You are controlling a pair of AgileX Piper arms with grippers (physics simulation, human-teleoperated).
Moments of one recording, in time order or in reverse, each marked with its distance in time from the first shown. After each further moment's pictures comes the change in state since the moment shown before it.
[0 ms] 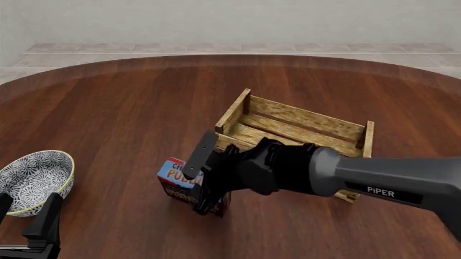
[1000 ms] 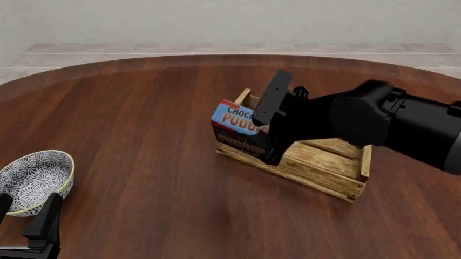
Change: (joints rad) left arm 0.000 0.000 0.000 0.000 0.000; right arm -0.255 -0.354 0.015 0.207 -0.247
